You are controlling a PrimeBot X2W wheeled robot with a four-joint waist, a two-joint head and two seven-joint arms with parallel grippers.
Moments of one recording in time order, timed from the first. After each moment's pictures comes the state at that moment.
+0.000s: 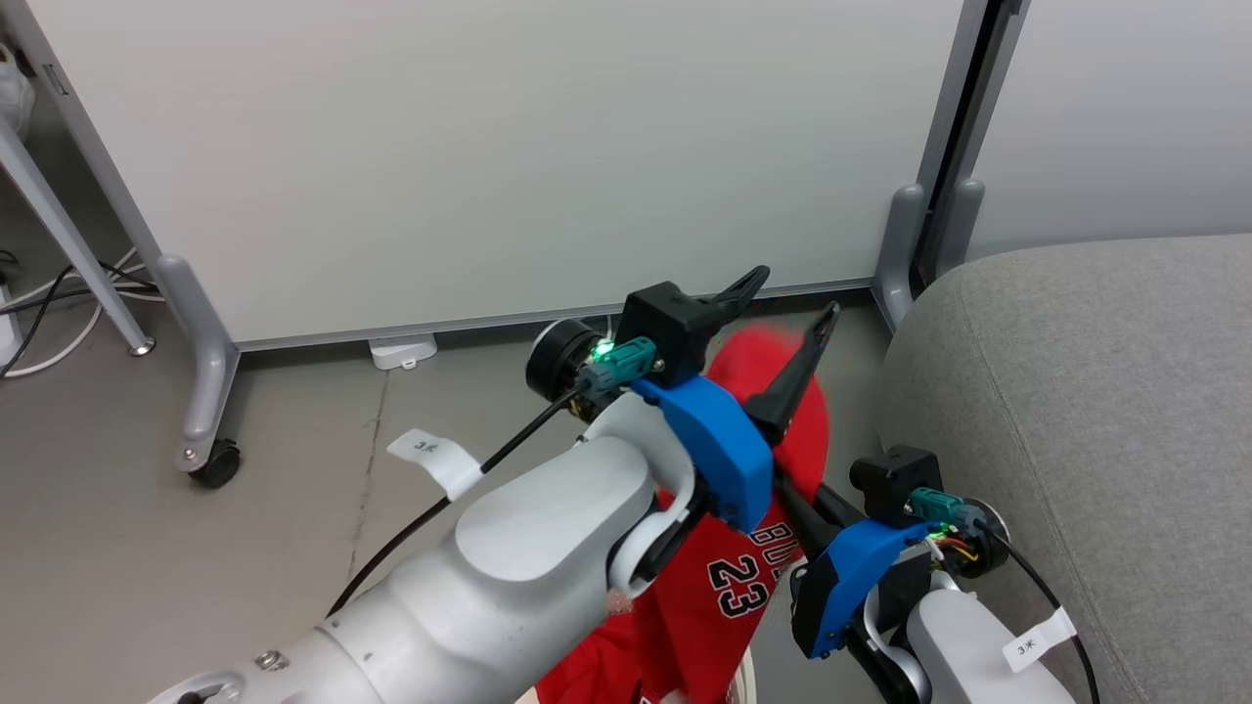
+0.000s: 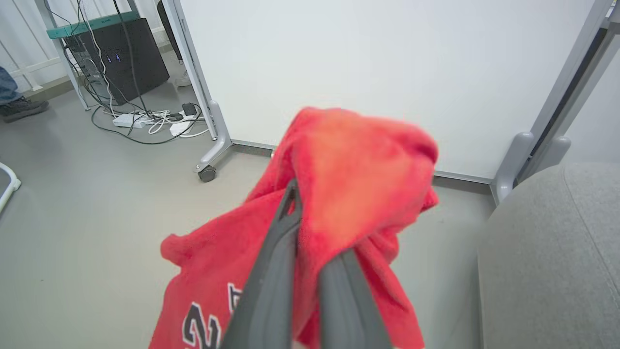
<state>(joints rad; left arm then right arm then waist) -0.90 0.06 -1.23 0.61 -1.02 0.06 -0.25 -0.40 -0.05 0.36 0.66 0.25 0.13 -0.11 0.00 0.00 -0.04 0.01</state>
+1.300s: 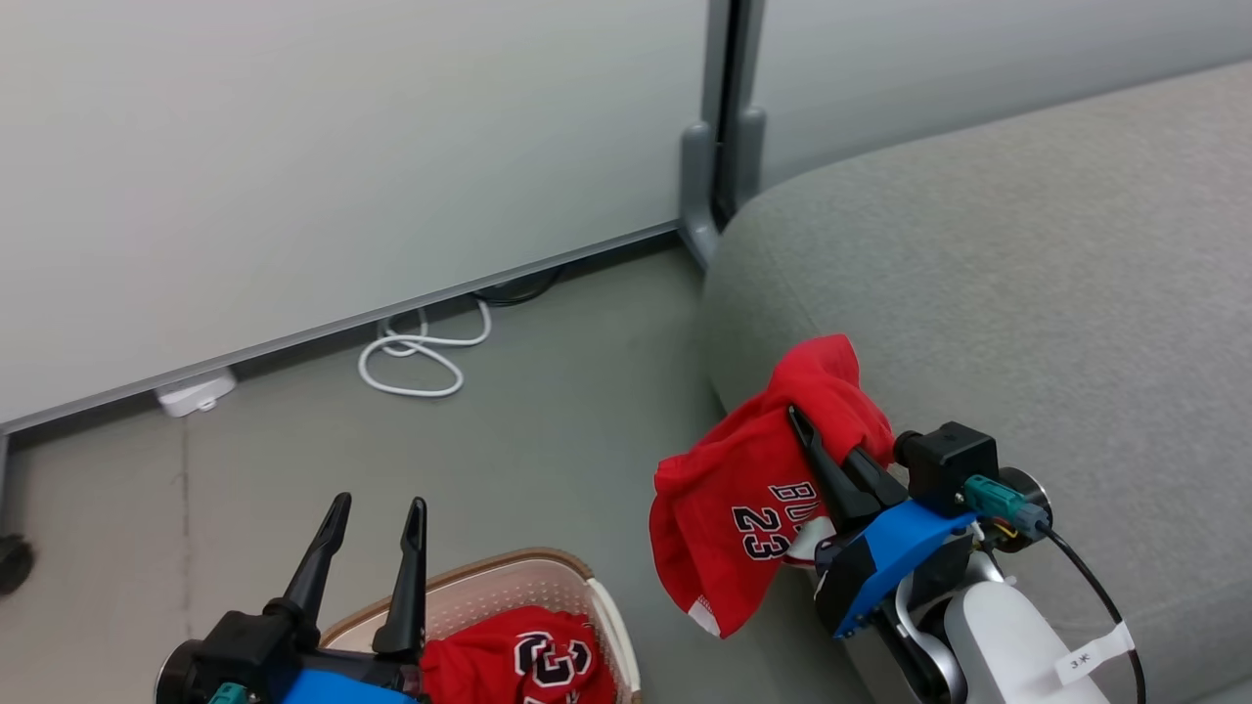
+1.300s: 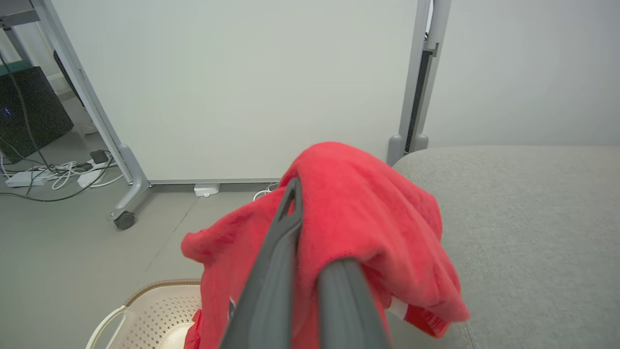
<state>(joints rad) 0.04 0.21 -0.24 0.13 -0.34 -0.07 -0.26 -0.31 -0.05 0.26 0.36 0.19 0.13 -0.05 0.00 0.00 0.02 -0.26</state>
